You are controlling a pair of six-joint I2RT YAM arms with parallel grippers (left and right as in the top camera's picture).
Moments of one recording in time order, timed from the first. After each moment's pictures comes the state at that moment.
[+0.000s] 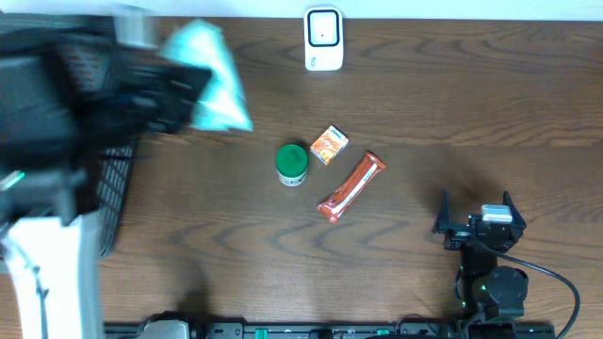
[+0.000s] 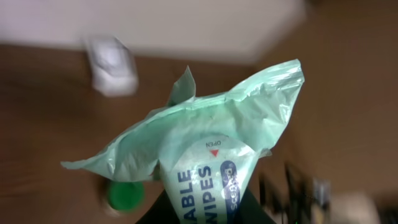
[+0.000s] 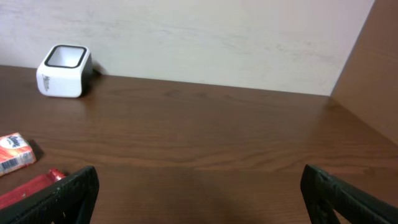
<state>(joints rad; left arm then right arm) -0.02 1.33 1.70 -1.03 0.80 -0.15 0.04 0.02 0.01 -0.06 0.13 -0.10</state>
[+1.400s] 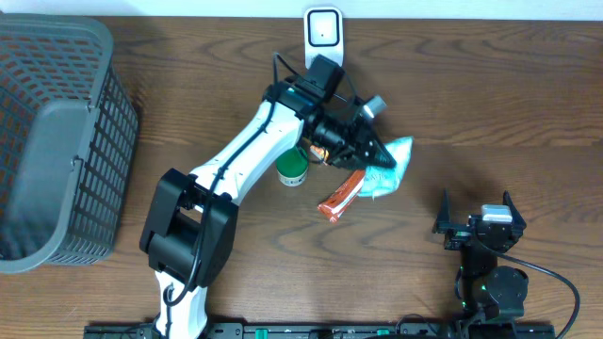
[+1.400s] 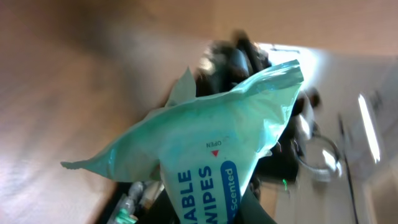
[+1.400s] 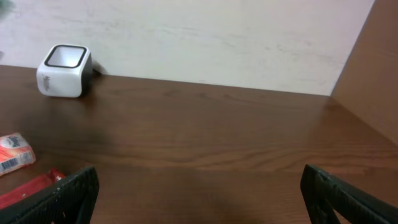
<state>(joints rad) -0.54 2.03 1.65 -0.80 1.19 -0.46 0.04 0.02 0.01 -0.06 0.13 -0.10</state>
